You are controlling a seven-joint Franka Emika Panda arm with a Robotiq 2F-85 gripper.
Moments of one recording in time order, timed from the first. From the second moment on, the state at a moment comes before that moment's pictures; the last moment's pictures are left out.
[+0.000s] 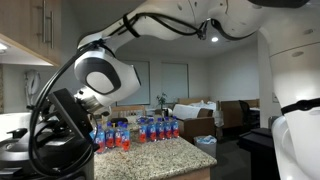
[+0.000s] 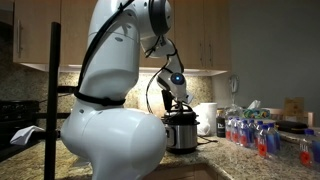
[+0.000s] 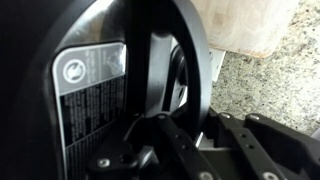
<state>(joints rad) 0.34 0.08 0.28 -2.01 2.15 3.01 -0.88</state>
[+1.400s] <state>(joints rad) 0.34 0.08 0.28 -2.01 2.15 3.01 -0.92</state>
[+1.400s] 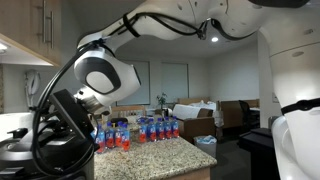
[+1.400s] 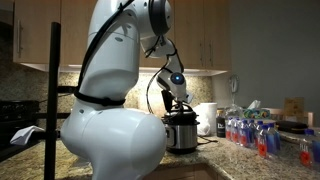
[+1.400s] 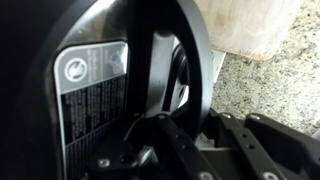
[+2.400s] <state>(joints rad) 0.34 0.08 0.28 -2.01 2.16 3.02 -0.95</state>
